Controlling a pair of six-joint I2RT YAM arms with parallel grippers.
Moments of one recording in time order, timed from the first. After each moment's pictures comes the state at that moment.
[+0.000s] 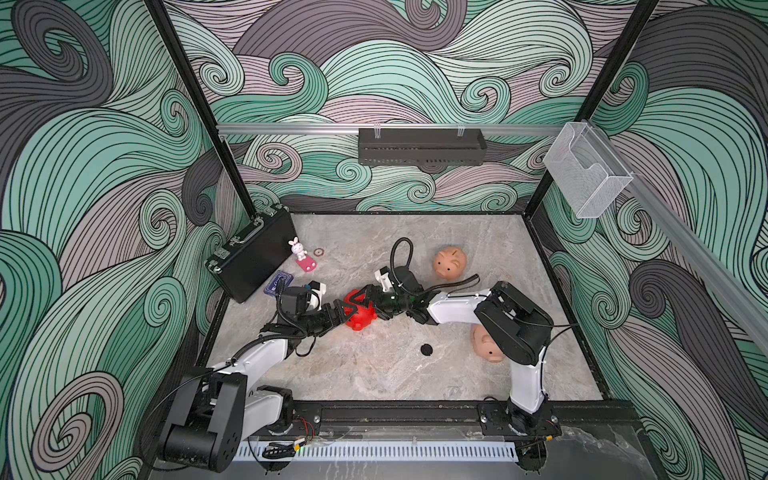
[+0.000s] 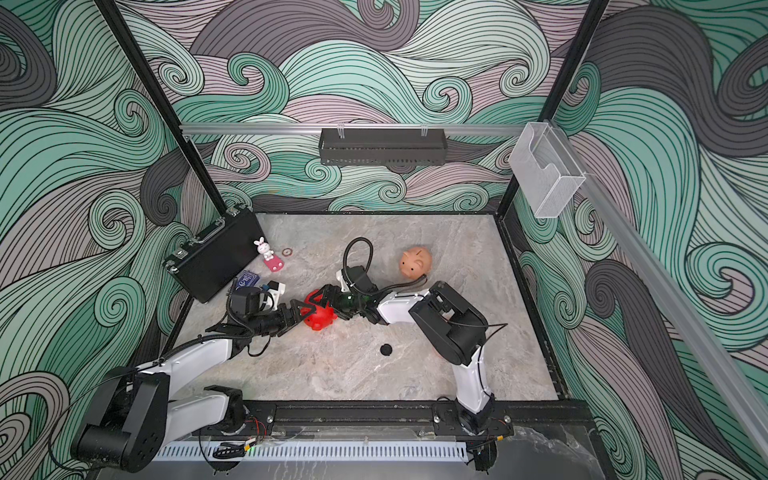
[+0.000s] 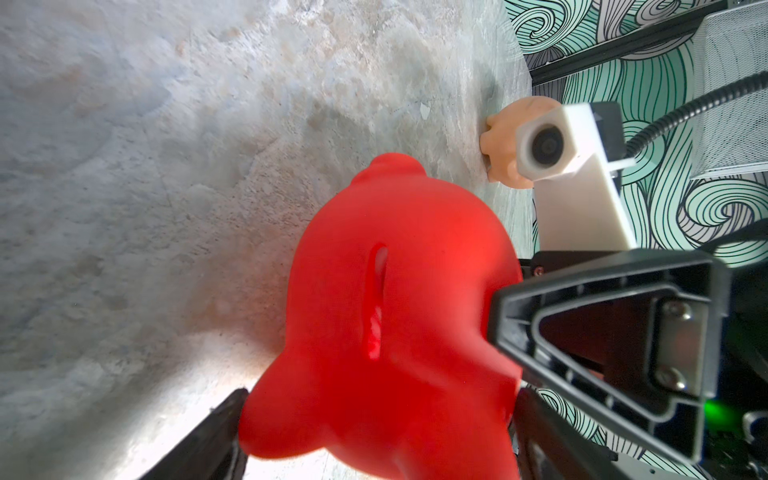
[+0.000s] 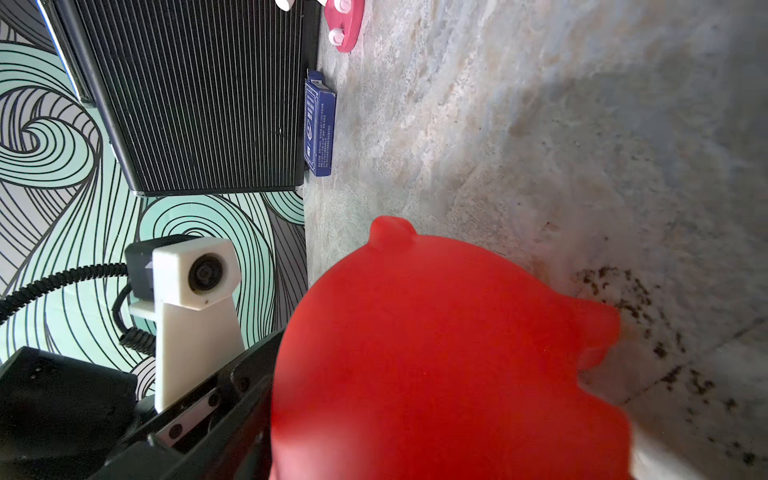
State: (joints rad) left arm -0.16 1.18 0.36 0.05 0.63 -0.66; right arm 0.82 1.97 1.04 0.36 -0.48 1.11
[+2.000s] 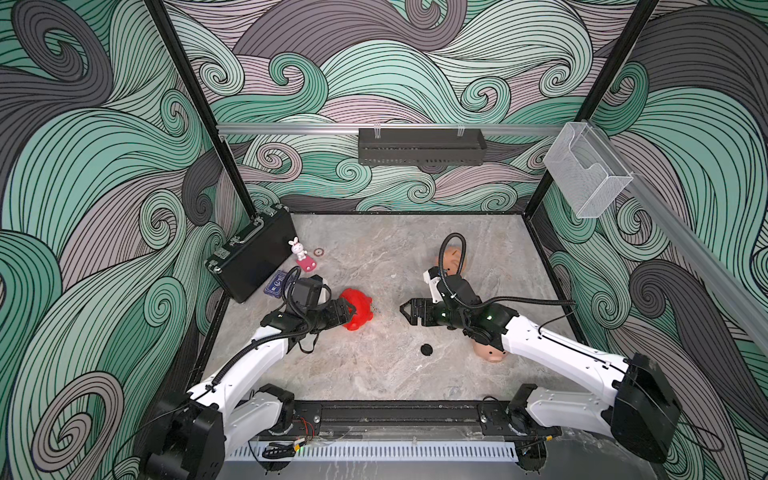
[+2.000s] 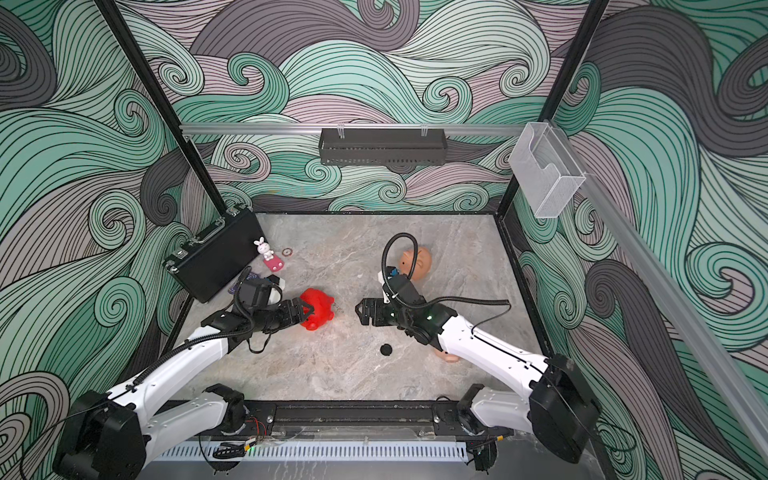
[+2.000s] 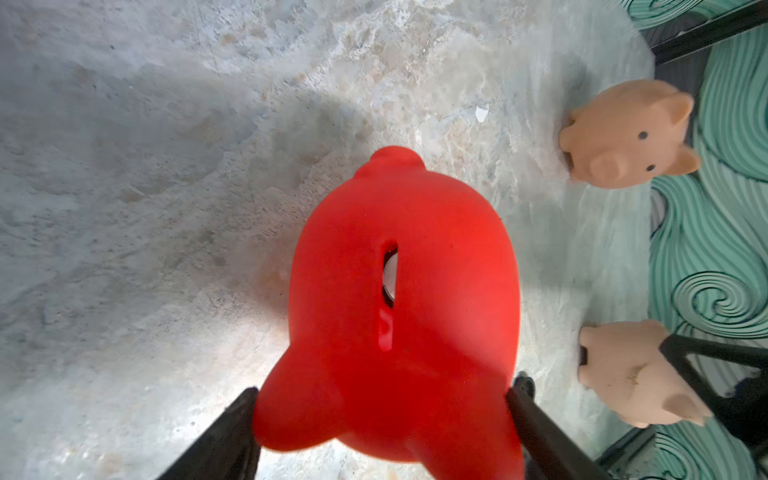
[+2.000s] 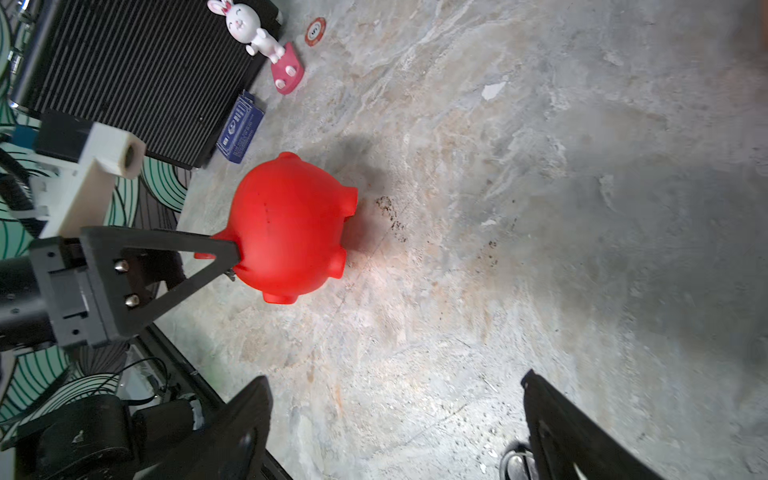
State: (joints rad) left arm -0.37 1.06 0.60 -0.44 0.22 -0.63; right arm 0.78 1.21 0.77 -0.29 -0.08 0.64
